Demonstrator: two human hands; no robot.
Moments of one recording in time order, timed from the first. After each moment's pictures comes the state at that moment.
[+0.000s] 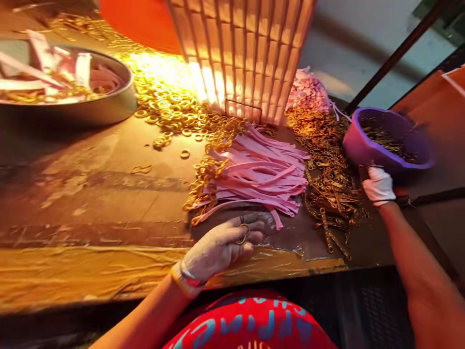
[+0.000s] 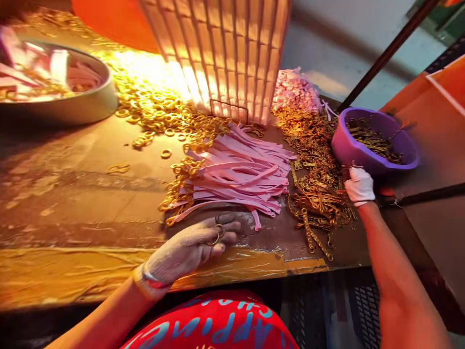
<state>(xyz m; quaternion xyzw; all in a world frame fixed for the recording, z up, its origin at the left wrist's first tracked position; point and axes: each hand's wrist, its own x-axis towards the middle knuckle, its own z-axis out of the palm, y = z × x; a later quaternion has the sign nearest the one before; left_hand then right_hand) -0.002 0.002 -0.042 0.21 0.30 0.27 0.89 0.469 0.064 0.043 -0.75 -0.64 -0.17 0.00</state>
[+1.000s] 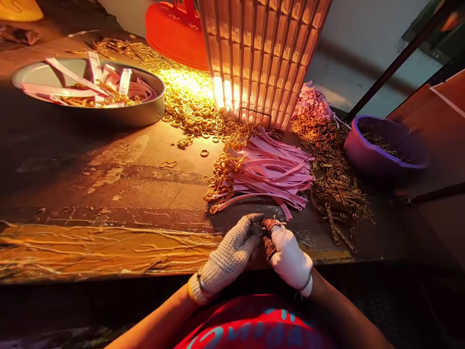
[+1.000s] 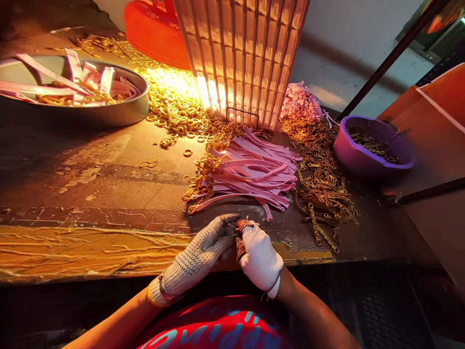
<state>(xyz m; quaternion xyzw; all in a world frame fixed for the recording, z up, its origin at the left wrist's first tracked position) -0.012 -0.047 -0.063 0.55 0.40 0.39 0.62 0.155 -0.075 -0.049 -0.59 -0.77 0.17 0.17</state>
